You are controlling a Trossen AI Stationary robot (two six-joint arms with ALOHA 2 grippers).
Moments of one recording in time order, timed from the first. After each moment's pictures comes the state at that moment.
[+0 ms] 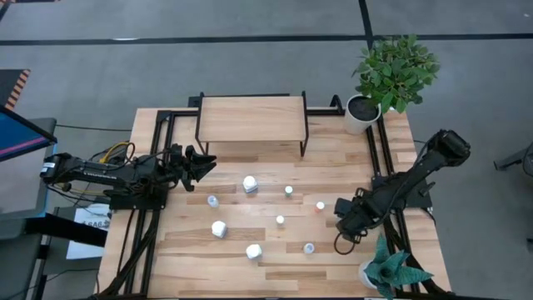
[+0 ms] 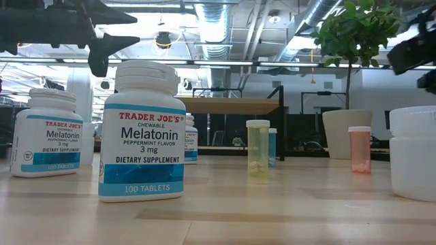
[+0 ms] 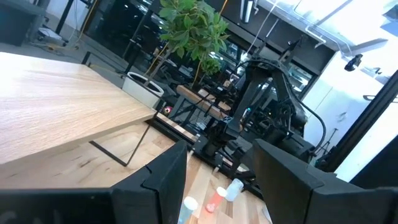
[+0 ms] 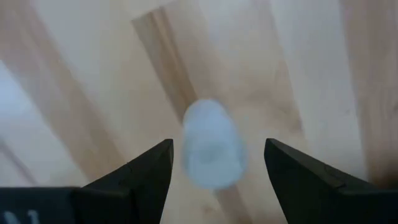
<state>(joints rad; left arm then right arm) -0.03 0.52 0.14 0.53 -0.28 -0.54 0.60 1.37 0.79 -0.97 0.05 1.01</state>
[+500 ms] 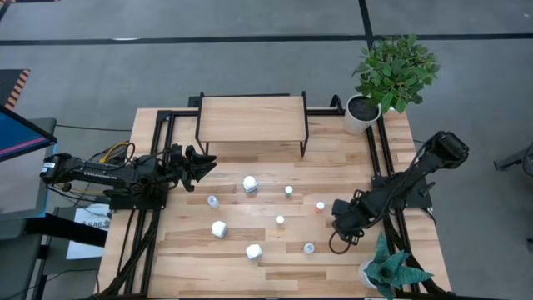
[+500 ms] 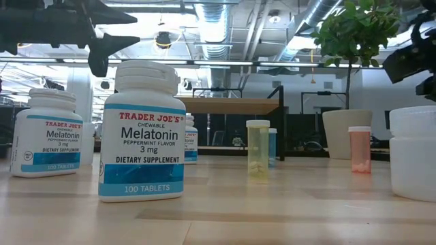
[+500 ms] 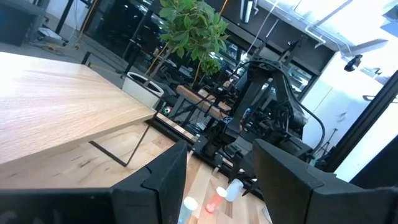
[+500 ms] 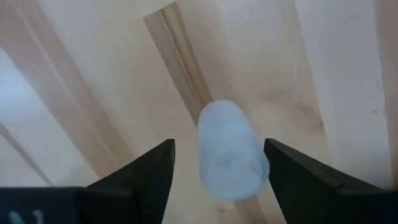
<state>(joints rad) -0.03 0.52 0.14 0.53 -0.28 -0.54 0.58 1.40 0.79 -0.95 0.00 1.00</state>
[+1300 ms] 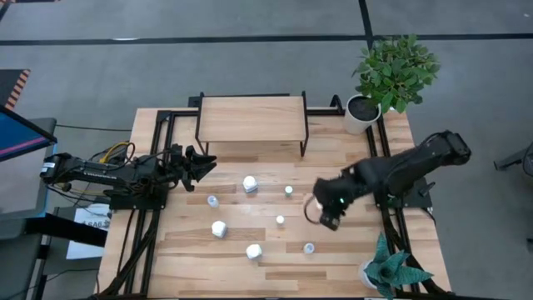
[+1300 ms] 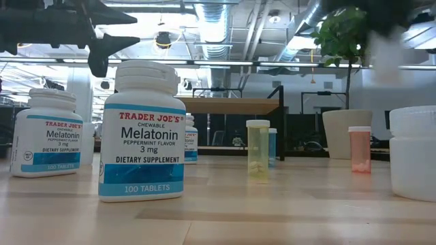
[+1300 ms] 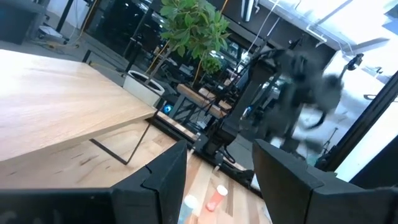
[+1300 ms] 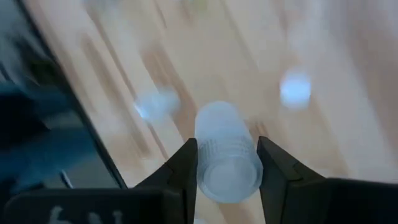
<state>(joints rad) -0.03 0.52 0.14 0.52 -0.28 -0.54 0.28 1.38 1.22 -1.02 -0.12 0.83</state>
